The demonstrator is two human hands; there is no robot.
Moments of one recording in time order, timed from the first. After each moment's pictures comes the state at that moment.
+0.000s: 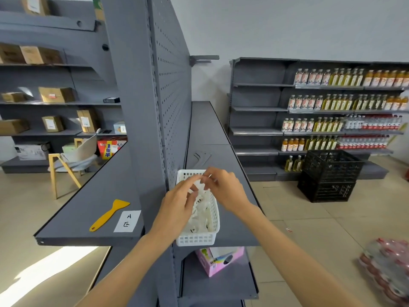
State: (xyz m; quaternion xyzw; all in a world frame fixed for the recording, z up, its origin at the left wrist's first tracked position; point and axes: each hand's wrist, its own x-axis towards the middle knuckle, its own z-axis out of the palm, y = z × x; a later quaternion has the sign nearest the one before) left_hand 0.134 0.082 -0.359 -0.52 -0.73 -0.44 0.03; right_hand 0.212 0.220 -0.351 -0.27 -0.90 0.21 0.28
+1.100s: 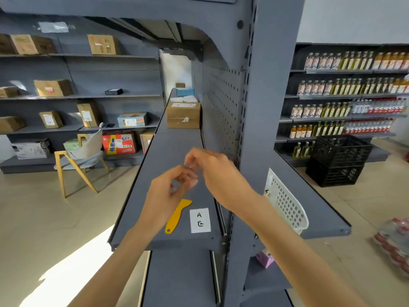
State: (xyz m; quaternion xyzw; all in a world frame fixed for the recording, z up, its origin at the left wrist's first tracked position) left_hand -0.068 -0.042 -0.346 -0.53 -0.67 -0.52 -0.01; right_hand 0.052 0.053 -0.297 -0.16 -0.93 0.14 0.29
